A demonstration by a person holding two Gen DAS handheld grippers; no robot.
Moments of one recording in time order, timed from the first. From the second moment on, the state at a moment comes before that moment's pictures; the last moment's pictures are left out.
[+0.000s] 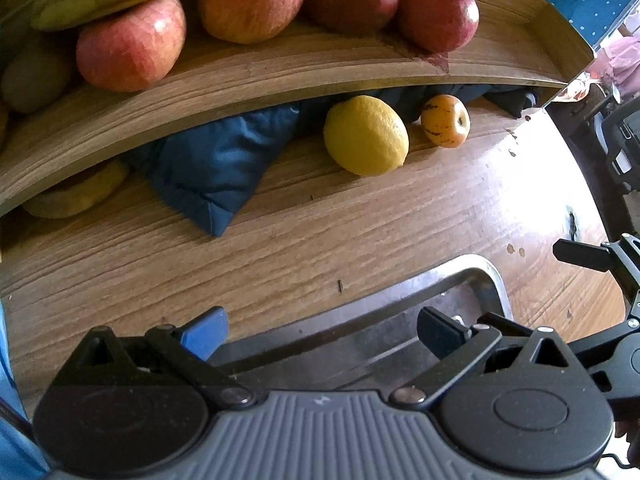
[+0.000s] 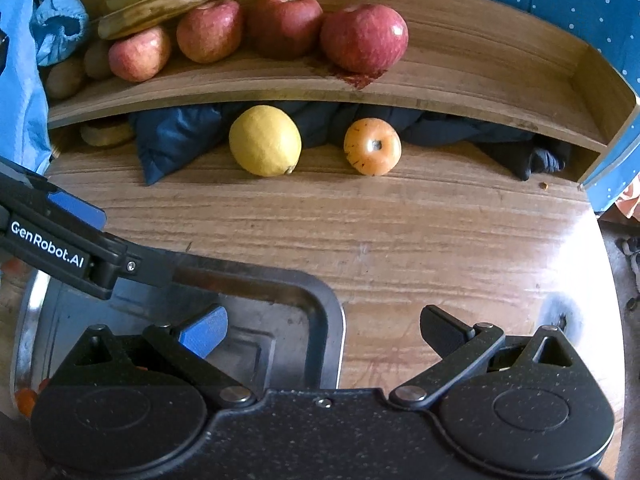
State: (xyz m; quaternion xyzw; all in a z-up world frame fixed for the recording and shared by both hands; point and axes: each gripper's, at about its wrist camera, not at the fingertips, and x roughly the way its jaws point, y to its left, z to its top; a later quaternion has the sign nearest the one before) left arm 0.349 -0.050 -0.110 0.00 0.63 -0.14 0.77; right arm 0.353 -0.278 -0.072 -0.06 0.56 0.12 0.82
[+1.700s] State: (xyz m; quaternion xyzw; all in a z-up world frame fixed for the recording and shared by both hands) left arm 0.409 -0.082 -0.127 -0.04 0.61 -0.13 0.78; right arm 0.393 -0.303 -0.100 -0.07 0.52 0.08 0.85
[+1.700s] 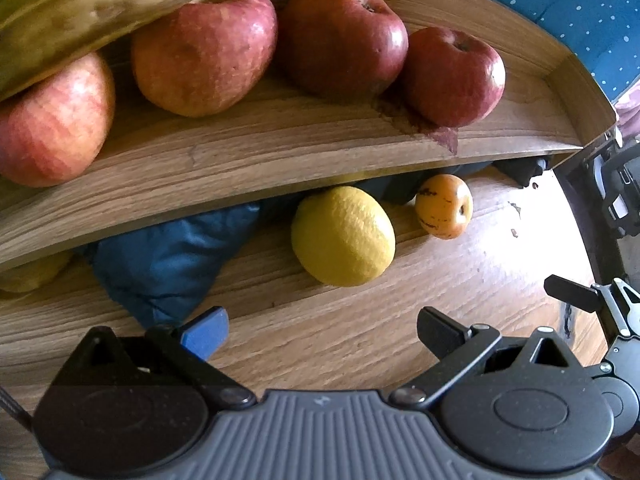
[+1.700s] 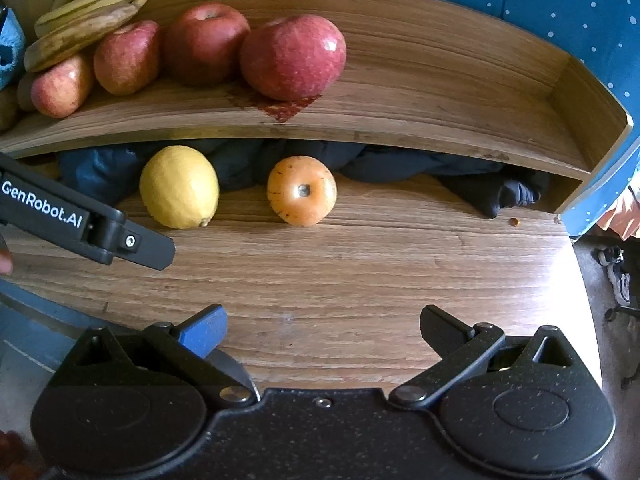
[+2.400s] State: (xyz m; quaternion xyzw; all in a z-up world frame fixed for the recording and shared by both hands) left arm 0.426 -0.086 -0.134 -0.07 0.60 -0.11 0.79; right arm 0.414 -0.311 -0.113 -0.06 0.51 0.08 0.85
